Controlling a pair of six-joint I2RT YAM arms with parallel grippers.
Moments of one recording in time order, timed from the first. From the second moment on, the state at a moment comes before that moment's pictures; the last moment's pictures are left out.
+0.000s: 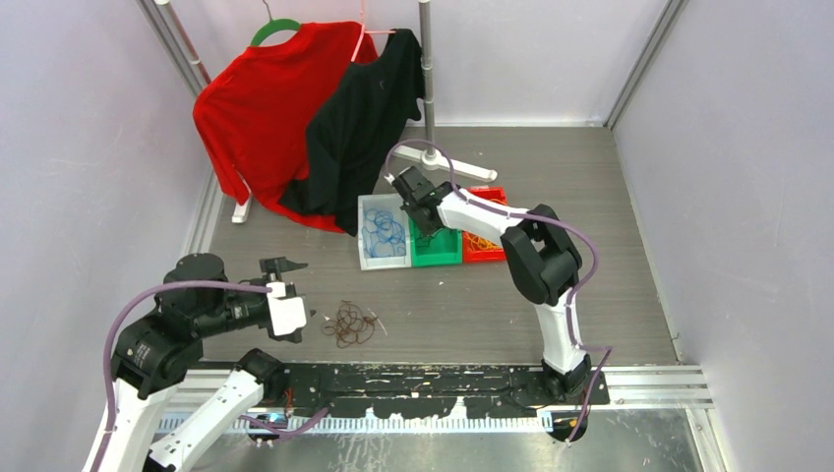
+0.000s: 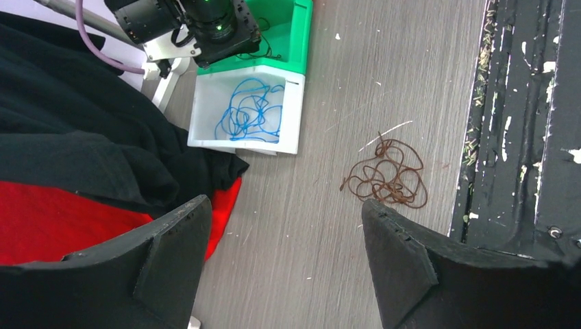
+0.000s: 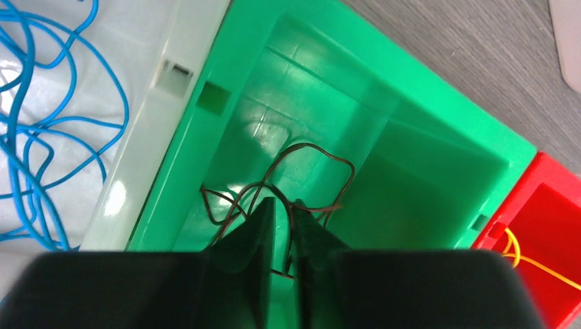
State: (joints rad) left arm -0.48 0.53 1.09 -1.09 0.52 0.90; right arm 0.70 2.05 1.53 -0.53 0.34 -0.01
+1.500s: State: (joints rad) left arm -0.48 0.69 1.04 -1.08 0.42 0.72; right arm 0.79 1.35 1.06 -0.15 0.04 0.38
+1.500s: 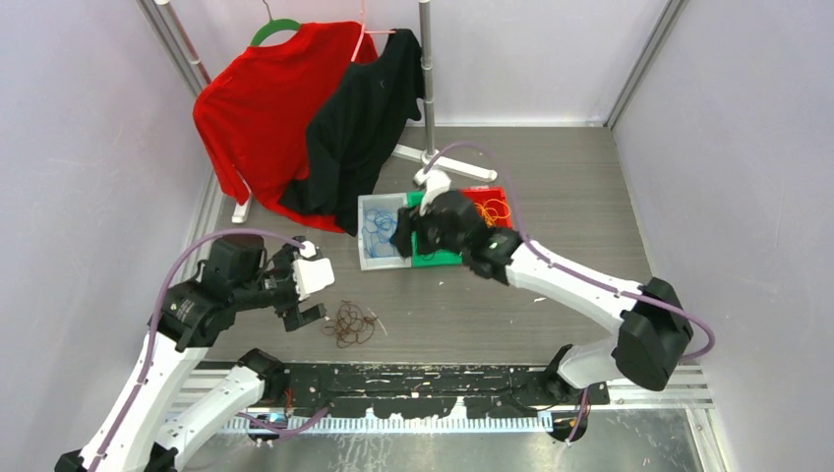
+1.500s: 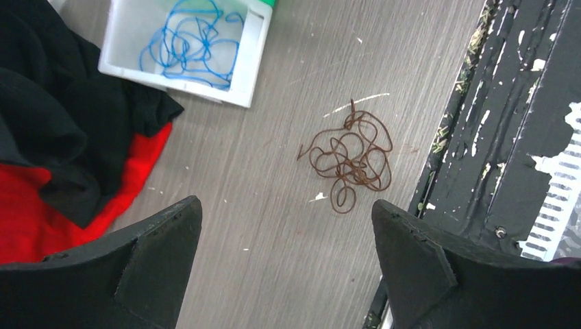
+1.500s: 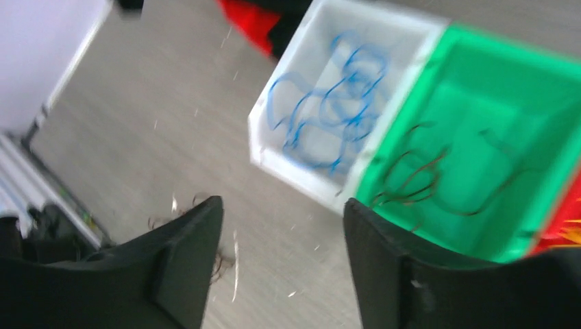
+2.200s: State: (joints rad) left arm 0.00 0.81 0.93 -1.04 0.67 0.76; right arm 1.17 1.76 1.03 -0.05 0.08 0.45
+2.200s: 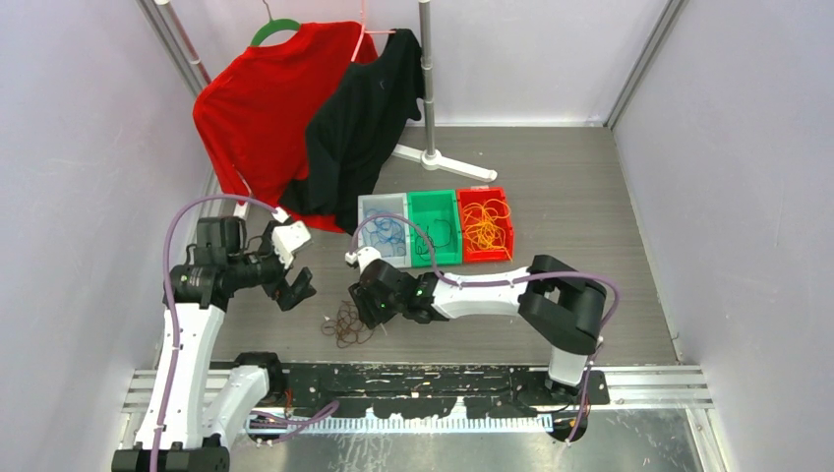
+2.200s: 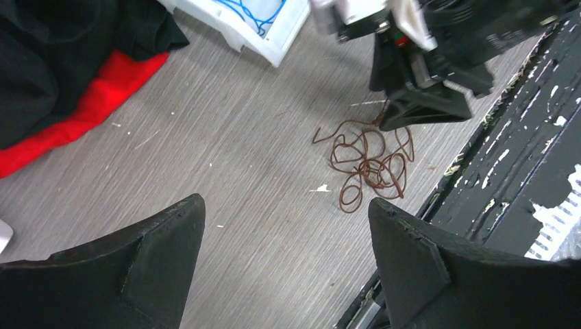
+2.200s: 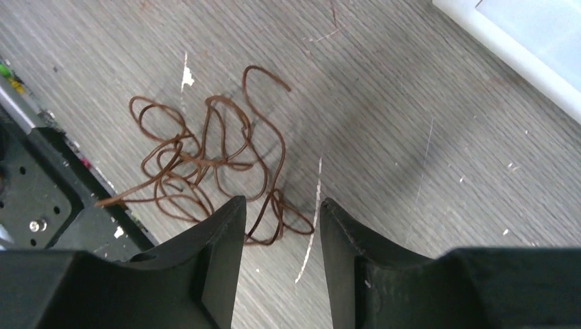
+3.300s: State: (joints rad) left arm 0.00 0.63 0.91 -1.00 0.97 0.79; right arm 1.16 1.30 1.03 -0.05 0.02 0.42
